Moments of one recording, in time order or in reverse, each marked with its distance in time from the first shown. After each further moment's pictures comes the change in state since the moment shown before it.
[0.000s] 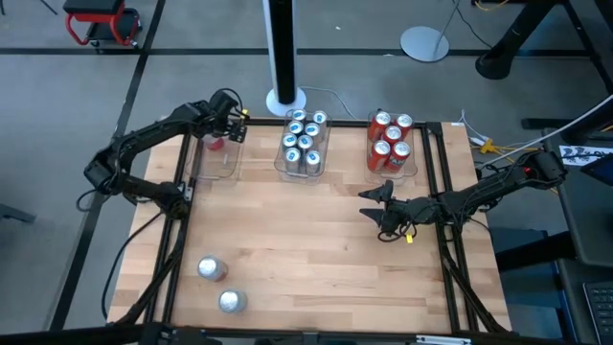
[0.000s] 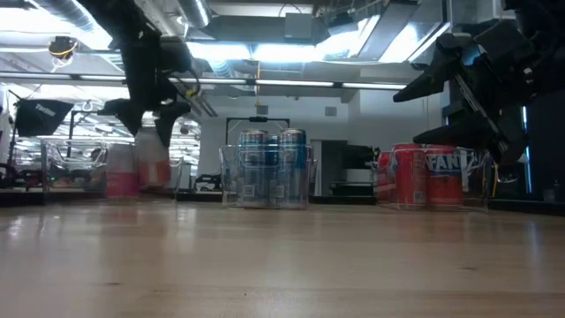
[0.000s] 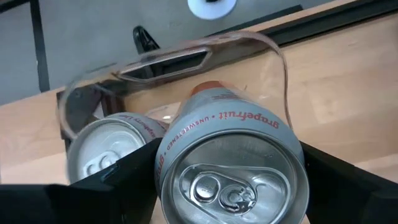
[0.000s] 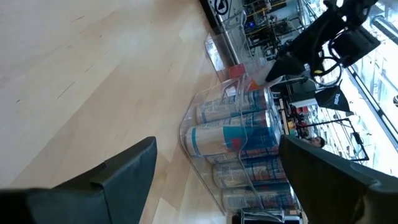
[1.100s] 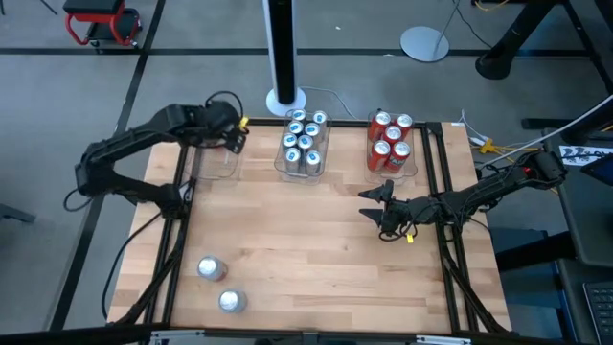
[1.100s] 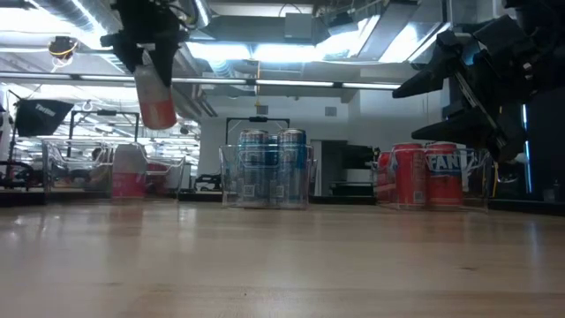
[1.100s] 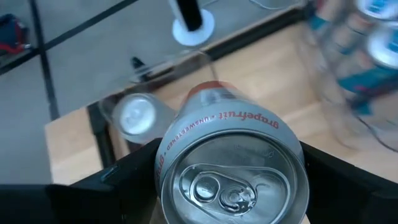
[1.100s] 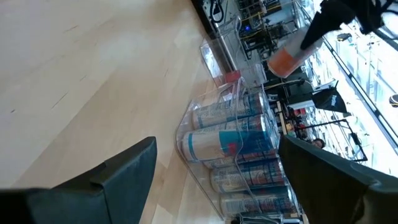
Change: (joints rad) left arm -0.413 -0.112 0.318 -0.470 -0.170 -0.221; right arm 0.000 0.000 0.000 0.027 -0.008 0.003
